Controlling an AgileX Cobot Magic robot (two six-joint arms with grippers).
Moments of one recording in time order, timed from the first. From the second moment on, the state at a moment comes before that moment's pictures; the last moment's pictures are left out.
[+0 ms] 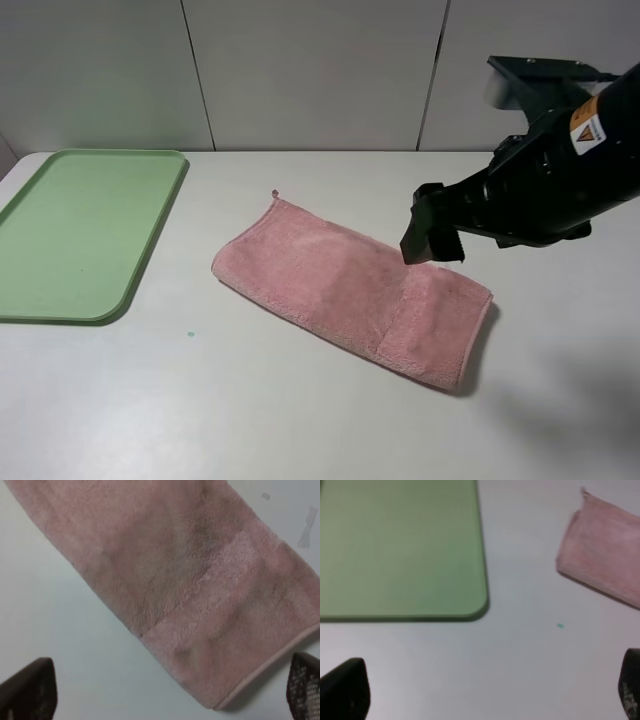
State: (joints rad) left arm -0.02 -0.01 -0.49 0.00 1.05 -0.08; right arm 0.69 1.26 -0.85 -0.02 0.81 0.39
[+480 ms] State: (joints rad) left arm 0.04 -0.01 -0.49 0.00 1.05 -0.08; right arm 0.69 1.39 -0.85 -0.05 0.73 0.56
